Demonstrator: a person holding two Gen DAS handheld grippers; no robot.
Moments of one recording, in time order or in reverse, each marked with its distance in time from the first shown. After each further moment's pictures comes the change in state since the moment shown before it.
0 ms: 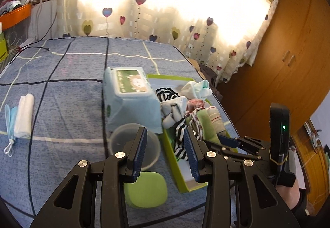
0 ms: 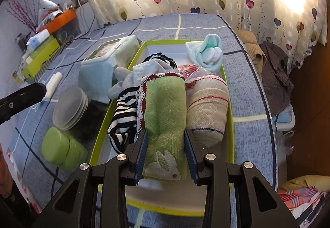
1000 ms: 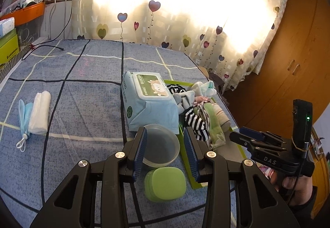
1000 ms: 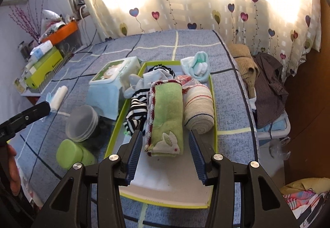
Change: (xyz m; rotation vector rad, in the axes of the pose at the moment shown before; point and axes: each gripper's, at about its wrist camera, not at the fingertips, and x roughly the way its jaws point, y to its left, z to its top) left arm -0.025 0.021 -0.006 -0.031 -0.049 0.038; right arm -0.046 -0.001 0.008 0.002 -0.085 -0.006
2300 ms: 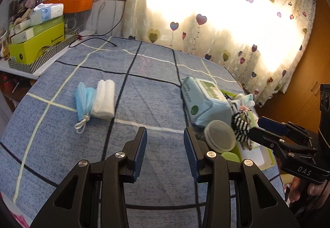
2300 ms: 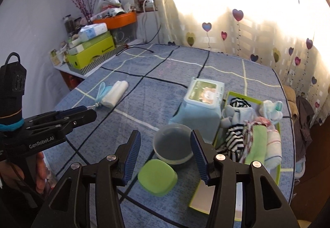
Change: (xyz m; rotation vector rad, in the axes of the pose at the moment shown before) left arm -0.056 0.088 -0.024 -0.144 -0.066 0.201; right arm -0.006 0.149 0.022 -0.283 -0.036 0.187
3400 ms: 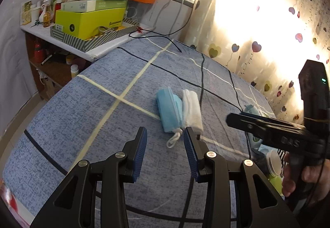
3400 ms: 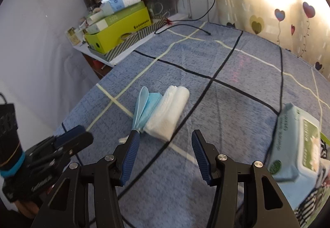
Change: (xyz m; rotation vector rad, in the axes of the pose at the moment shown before) left arm -0.006 0.149 0.003 -0.248 -0.054 0.141; right arm 0.164 0.109 0.091 -0.060 0.213 0.208
